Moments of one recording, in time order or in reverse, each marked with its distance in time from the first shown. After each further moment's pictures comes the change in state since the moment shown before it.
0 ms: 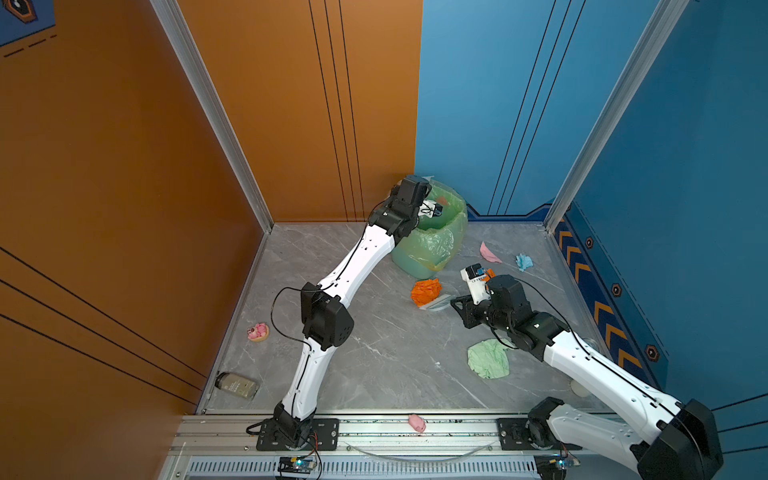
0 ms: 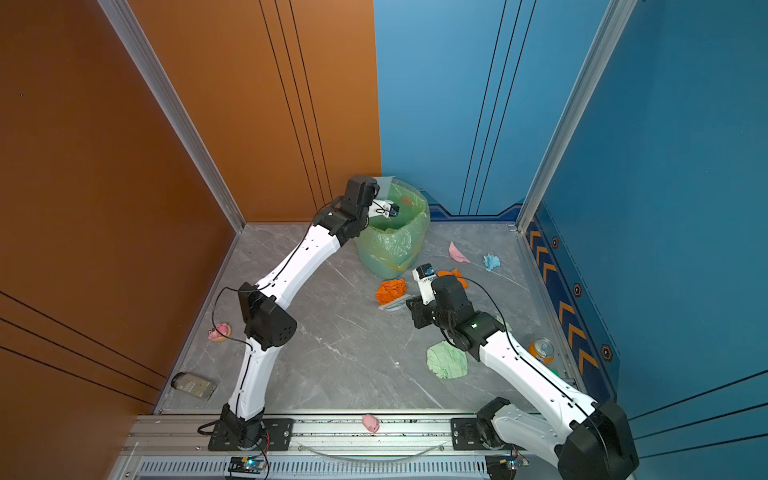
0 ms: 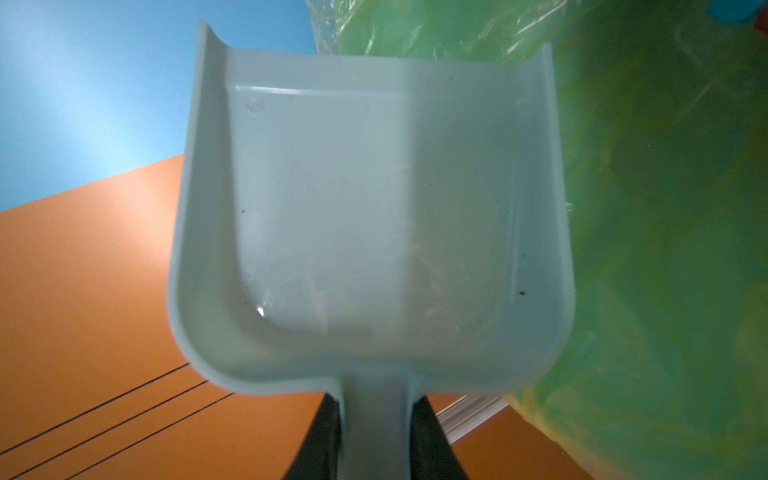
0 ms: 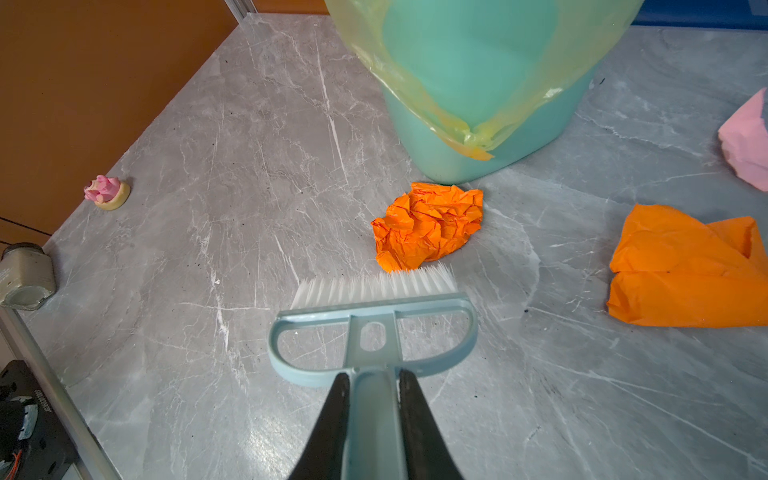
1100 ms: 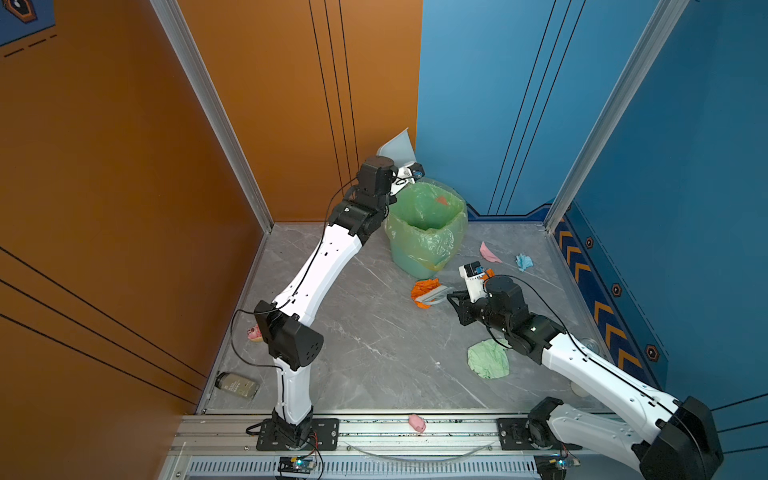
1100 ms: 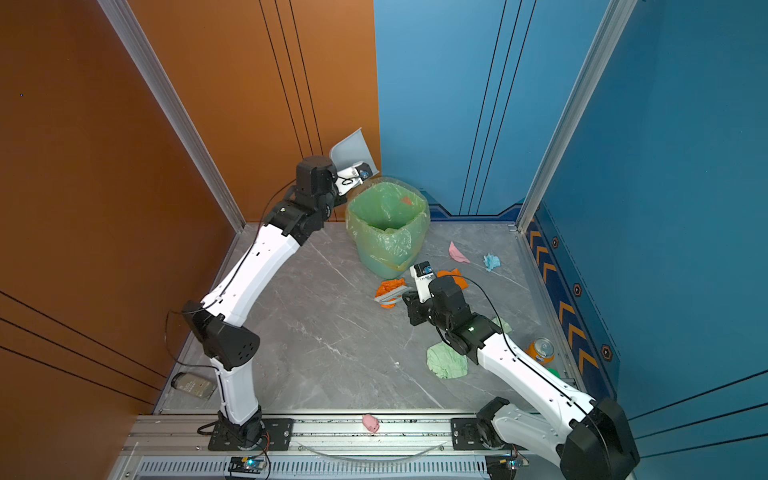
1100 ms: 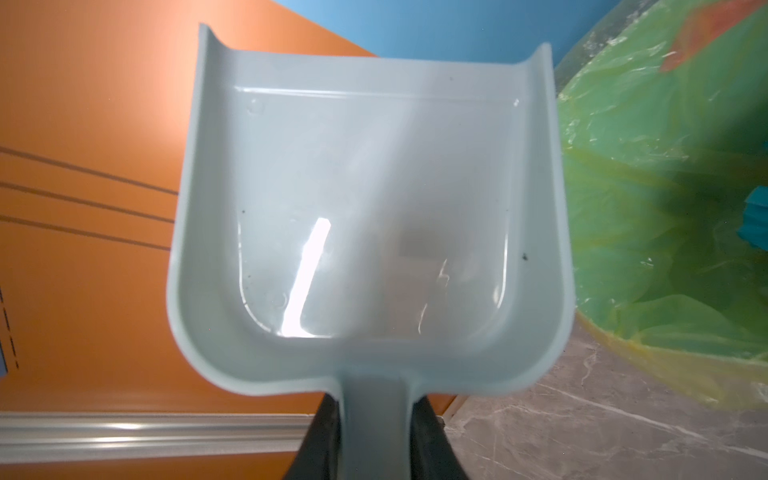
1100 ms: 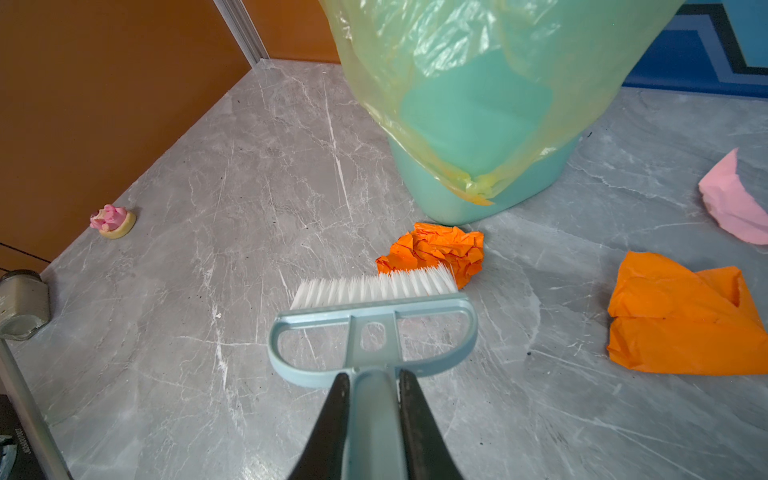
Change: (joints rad) left arm 0.096 -0.380 -0.300 0.098 0.138 -0.555; right arm 0.040 0.008 -0.029 0.137 0.066 0.005
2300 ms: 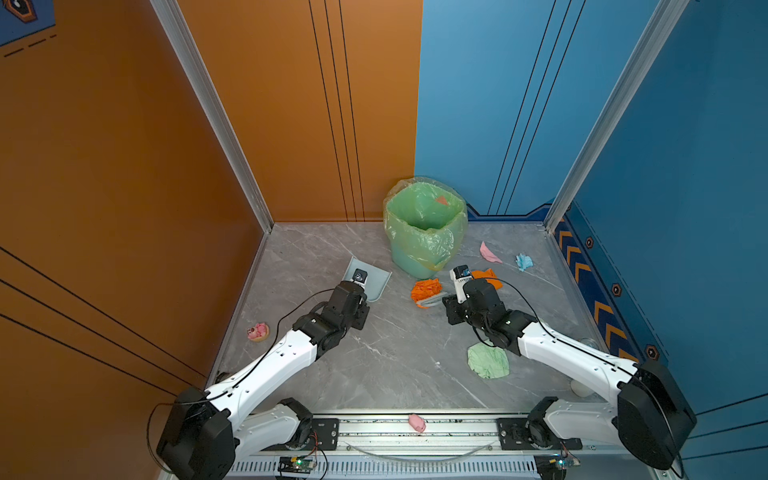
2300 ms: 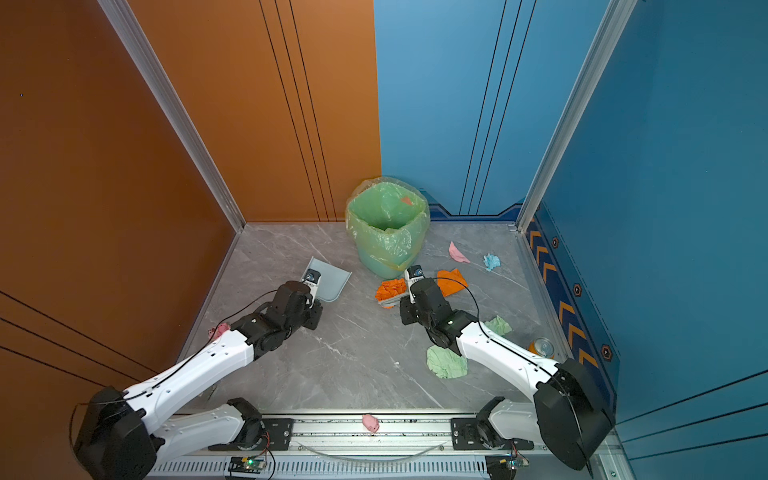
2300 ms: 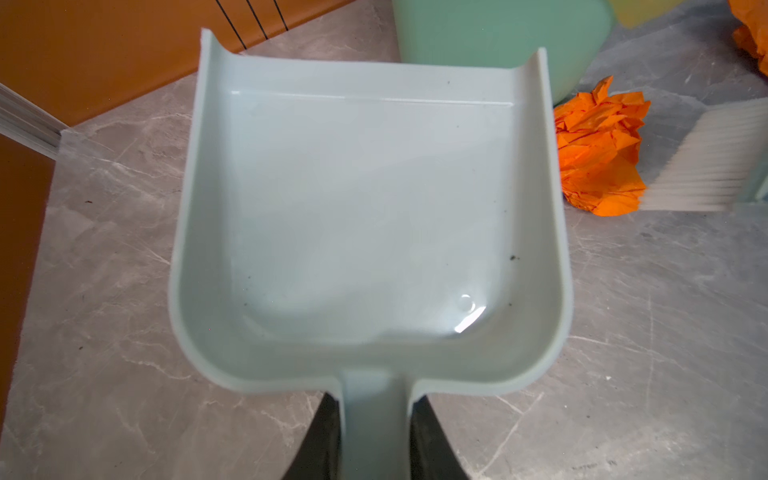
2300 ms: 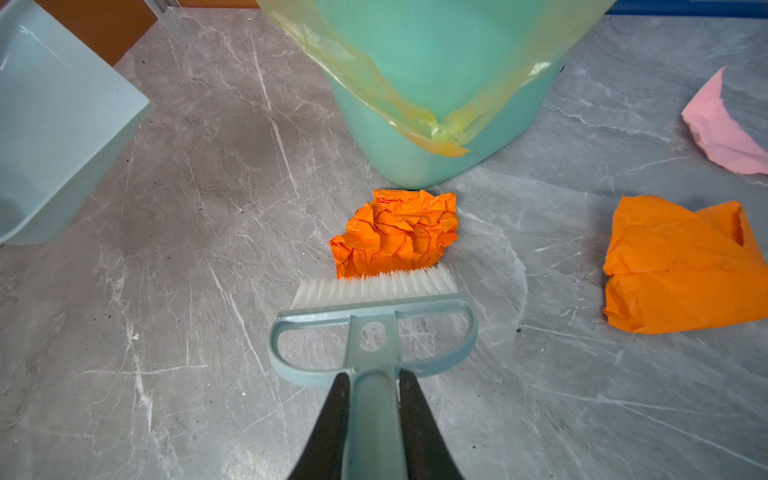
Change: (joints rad) left arm -0.079 -0.719 -1.395 0.127 0.215 -1.067; right arm 0.051 0.195 0.000 0.066 0.178 0.087
